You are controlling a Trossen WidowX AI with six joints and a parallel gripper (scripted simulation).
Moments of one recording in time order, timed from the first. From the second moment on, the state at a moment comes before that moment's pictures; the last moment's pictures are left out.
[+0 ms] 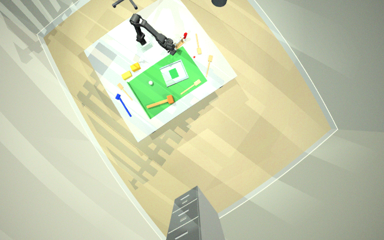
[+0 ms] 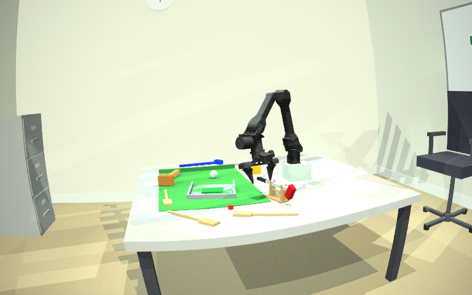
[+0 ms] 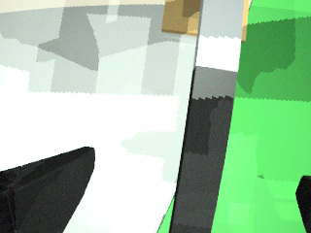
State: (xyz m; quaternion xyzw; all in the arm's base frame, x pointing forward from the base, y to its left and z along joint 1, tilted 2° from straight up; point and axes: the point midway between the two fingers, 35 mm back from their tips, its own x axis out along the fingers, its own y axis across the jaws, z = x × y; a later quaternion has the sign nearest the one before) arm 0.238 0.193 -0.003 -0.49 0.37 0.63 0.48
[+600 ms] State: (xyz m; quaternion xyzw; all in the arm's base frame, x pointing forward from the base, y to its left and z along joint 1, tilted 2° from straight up) arm 0.237 0.192 -0.022 -0.49 0.37 0.63 0.47
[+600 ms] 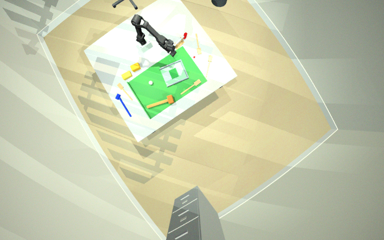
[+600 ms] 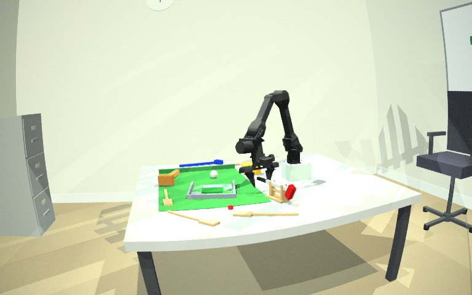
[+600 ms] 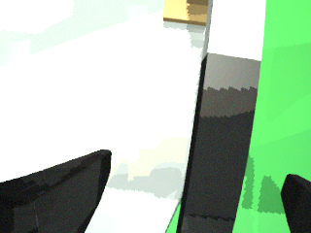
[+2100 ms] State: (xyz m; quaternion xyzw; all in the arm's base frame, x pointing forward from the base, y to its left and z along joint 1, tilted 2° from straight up) arm 0.253 0.169 0.071 -0.47 0.41 0.60 0.50
